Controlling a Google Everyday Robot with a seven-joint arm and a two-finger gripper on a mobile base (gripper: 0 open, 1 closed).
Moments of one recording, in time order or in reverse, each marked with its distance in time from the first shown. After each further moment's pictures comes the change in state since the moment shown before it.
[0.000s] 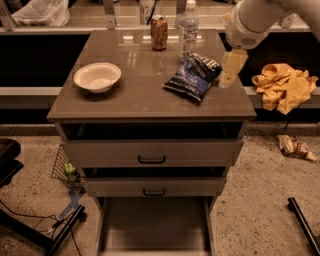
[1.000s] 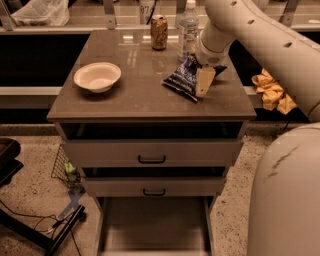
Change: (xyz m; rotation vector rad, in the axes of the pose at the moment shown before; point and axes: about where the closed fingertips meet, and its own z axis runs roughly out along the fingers) arm -0.028 0.001 0.114 -0.122 0.026 -0.073
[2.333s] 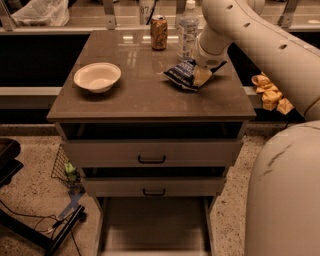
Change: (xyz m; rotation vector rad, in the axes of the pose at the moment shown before) arm -0.004 0.002 0.013 -0.017 0.006 -0.007
